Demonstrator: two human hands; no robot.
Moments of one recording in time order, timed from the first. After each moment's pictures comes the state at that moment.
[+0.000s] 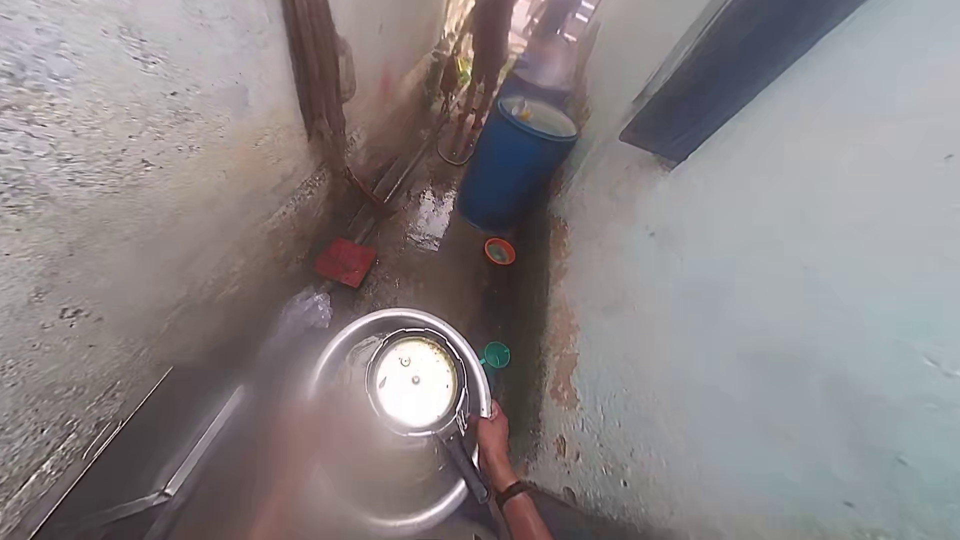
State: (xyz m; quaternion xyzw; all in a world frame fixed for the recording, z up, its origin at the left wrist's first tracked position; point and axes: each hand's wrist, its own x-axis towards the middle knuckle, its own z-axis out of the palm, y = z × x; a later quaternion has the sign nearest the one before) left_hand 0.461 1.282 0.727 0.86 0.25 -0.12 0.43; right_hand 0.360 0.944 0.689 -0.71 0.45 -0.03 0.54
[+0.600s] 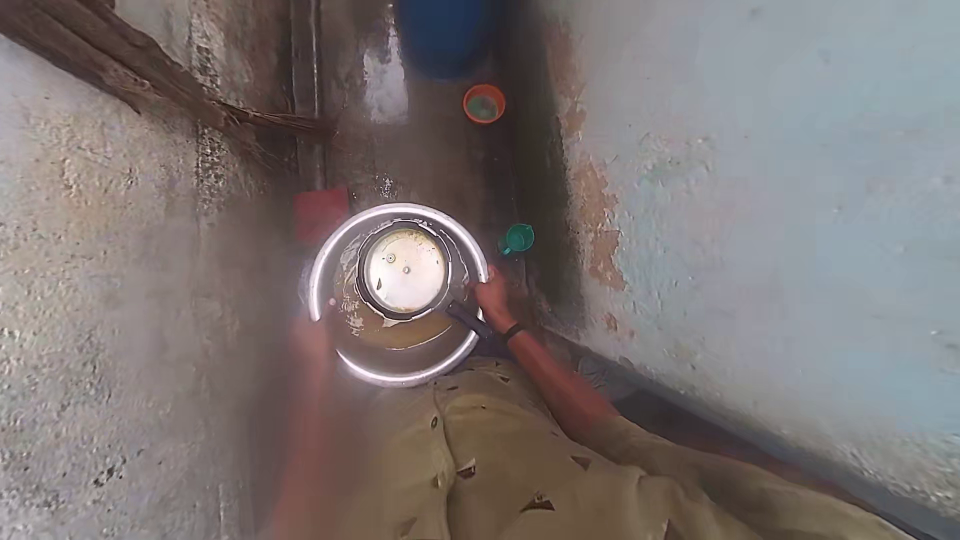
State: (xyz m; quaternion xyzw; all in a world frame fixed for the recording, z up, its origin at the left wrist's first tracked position) left_hand 0.738 1.220 0.699 0.90 0.20 -0.13 0.37; right_hand 0.596 0.898 0.660 -0.69 0.51 0.03 0.51
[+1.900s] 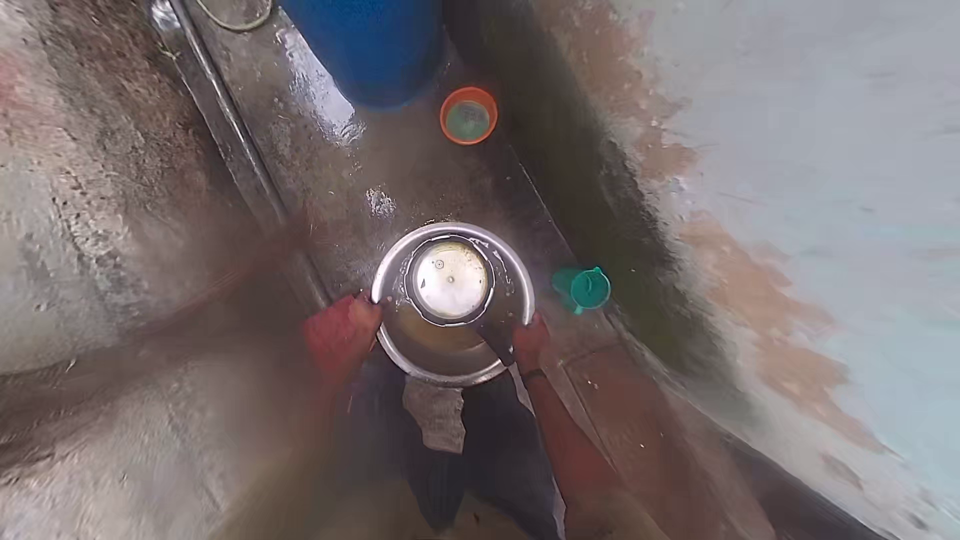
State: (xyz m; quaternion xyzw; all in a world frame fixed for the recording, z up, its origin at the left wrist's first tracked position) left_hand 1.206 0.867 0.413 0.92 -0.14 -0.35 0.11; right_hand 0.870 0.734 0.368 -0.50 0.76 -0.07 0.40
